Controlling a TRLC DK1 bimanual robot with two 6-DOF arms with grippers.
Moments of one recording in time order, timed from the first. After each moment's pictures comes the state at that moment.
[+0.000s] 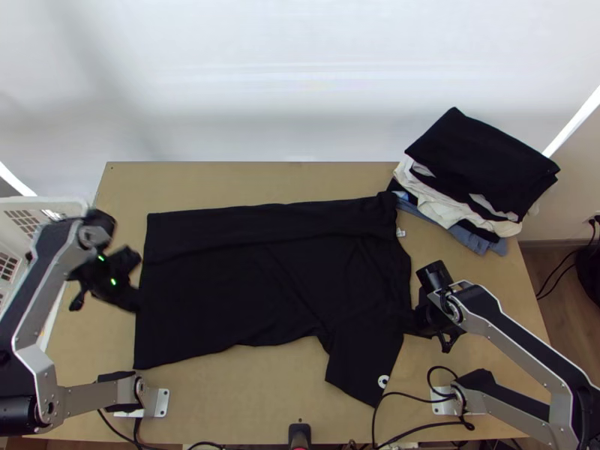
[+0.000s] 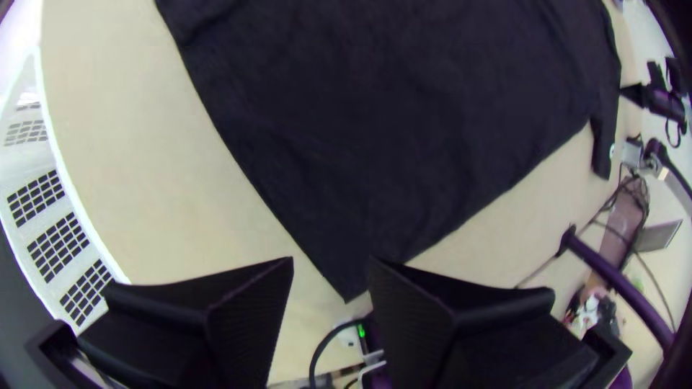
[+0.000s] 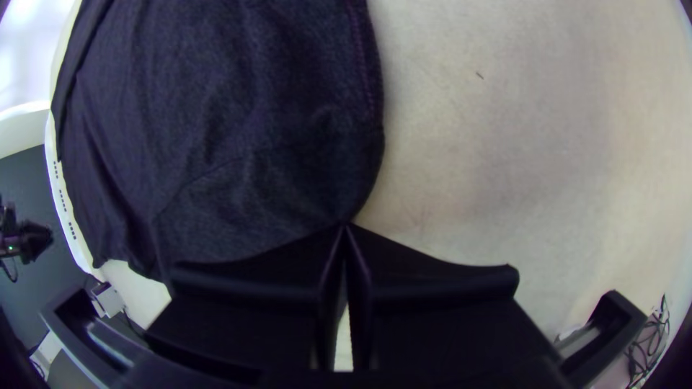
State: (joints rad) left arm 0.14 1.37 1.10 -1.46 -0.02 0.50; right arm 0.37 1.17 0.57 -0.81 -0.23 0.63
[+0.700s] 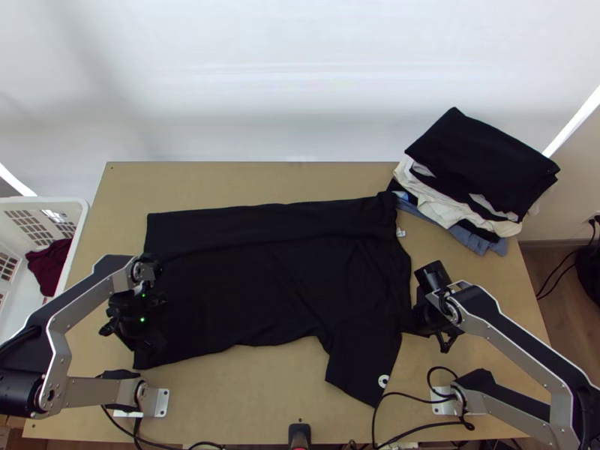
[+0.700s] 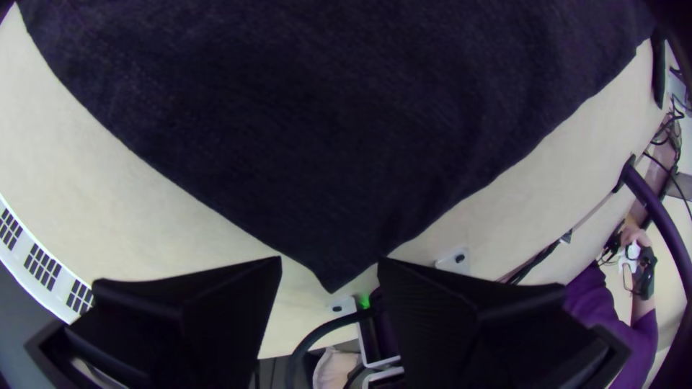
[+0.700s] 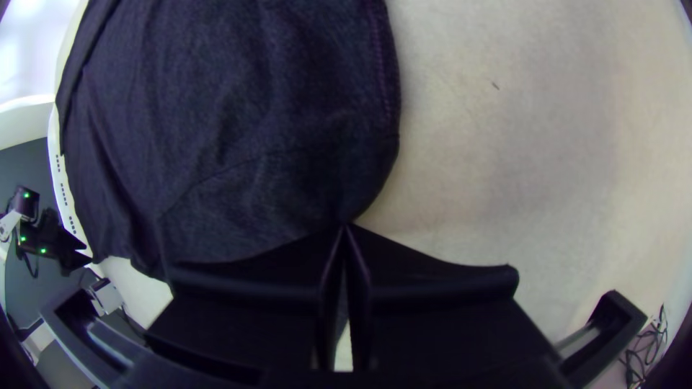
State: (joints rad) left arm -0.04 1.46 0.77 -1.30 -0.15 0.44; right arm 0.39 1.16 0.57 -0.78 -0.23 0.63
